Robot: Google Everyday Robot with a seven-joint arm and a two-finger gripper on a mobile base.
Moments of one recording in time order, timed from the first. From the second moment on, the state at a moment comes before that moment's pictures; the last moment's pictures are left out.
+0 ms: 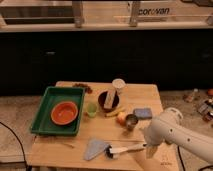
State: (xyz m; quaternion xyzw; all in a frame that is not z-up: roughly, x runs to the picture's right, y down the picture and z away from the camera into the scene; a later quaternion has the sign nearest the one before) arm 0.208 0.273 0.740 -0.30 -0.07 -0.06 0.95
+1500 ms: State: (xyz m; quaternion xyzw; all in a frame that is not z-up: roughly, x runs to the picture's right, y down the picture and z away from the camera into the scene) arm 0.199 0.296 0.771 -0.31 -0.08 -0.07 0.94
